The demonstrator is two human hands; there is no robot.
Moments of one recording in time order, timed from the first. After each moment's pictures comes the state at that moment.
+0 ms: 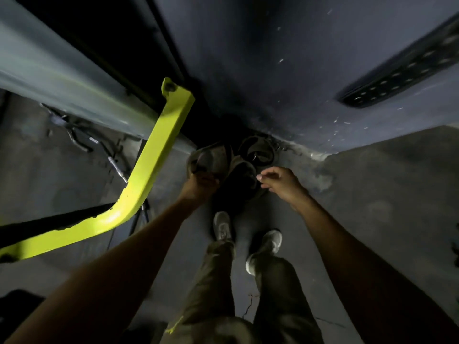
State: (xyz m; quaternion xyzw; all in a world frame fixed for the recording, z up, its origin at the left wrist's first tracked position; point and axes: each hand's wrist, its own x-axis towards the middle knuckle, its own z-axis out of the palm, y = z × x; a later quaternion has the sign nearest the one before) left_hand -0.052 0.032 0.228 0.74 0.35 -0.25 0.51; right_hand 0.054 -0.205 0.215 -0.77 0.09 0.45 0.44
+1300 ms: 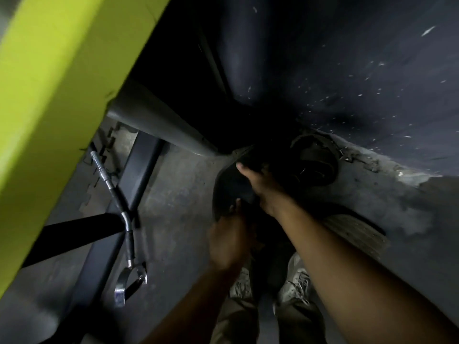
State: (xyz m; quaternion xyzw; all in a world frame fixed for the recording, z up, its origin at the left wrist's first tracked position) left_hand -0.074 -0.010 -0.075 0.92 0.28 -0.20 0.17; right_hand 0.062 -0.045 -0.145 -0.64 0.21 0.50 0.54
